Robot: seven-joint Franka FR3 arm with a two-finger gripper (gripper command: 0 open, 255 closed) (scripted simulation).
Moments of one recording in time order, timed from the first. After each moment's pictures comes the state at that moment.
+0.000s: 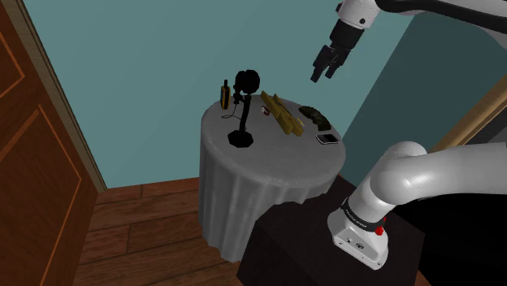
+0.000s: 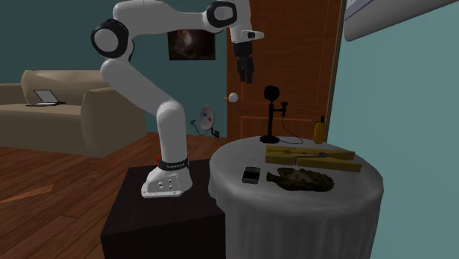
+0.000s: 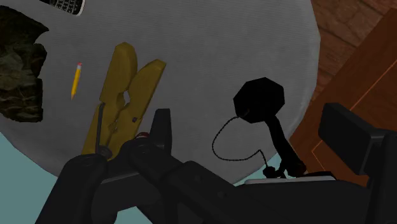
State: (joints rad) arm -0.02 -0.82 -0.03 -2.33 0.00 1.65 -0.01
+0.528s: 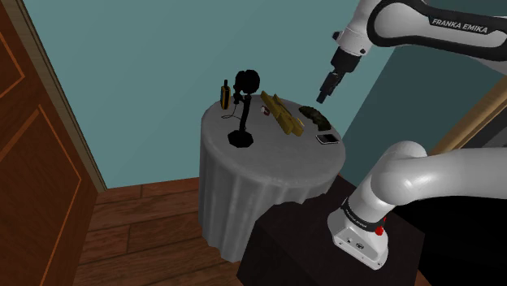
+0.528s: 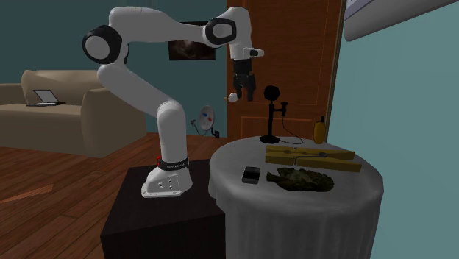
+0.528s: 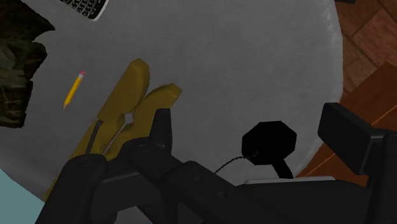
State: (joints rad) arm 0.01 -0.89 -0.14 -2.53 -0.08 1.74 -0.24
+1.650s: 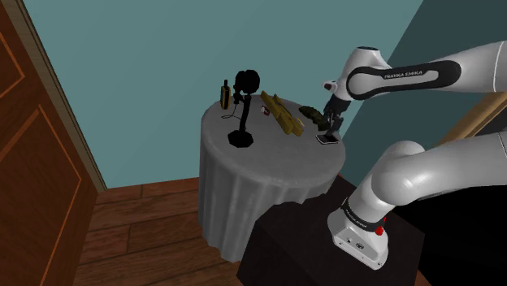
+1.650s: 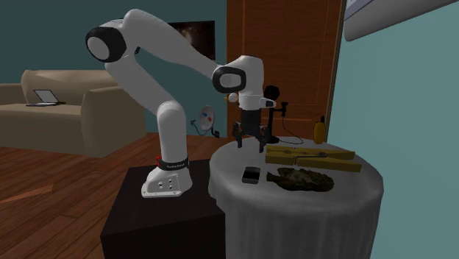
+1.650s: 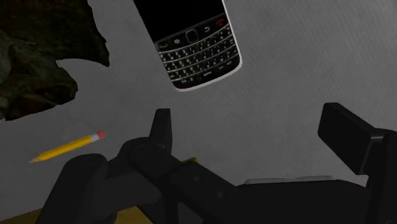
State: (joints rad) arm 0.02 -0.71 -0.61 -2.77 -0.45 2.13 -0.95
